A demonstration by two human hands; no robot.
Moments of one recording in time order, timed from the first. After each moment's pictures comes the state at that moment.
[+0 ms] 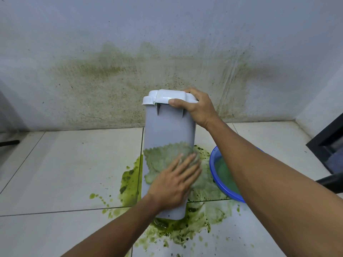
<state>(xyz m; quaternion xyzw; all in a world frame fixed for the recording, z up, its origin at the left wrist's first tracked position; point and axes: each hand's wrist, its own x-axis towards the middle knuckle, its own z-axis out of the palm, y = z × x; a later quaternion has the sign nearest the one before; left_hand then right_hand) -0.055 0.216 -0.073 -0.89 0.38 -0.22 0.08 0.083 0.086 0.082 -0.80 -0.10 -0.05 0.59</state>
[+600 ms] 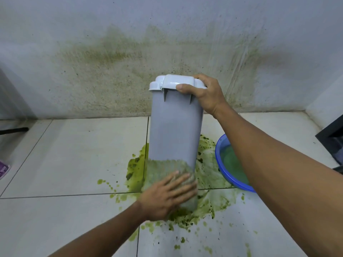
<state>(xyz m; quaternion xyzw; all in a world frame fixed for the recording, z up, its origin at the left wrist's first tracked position) -0.106 0.267 -0.120 -0.87 0.46 -0.16 0.11 0.084 0.087 0.079 -0.80 -0.10 -0.05 0.59</state>
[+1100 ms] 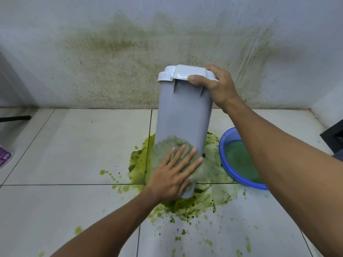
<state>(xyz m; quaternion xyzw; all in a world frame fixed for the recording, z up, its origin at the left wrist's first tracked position) -0.092 0.246 -0.110 -0.92 0.32 -0.22 0.00 0.082 0.084 0.078 -0.80 -0.11 -0.08 0.58</state>
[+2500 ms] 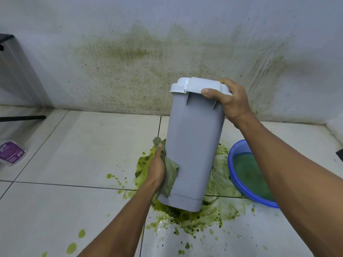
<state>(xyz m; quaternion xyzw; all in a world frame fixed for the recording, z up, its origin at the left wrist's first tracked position) -0.064 0.261 -0.044 -0.57 -0.29 0.06 -0.77 0.077 0.088 0.077 -0.80 -0.11 -0.08 0.59</state>
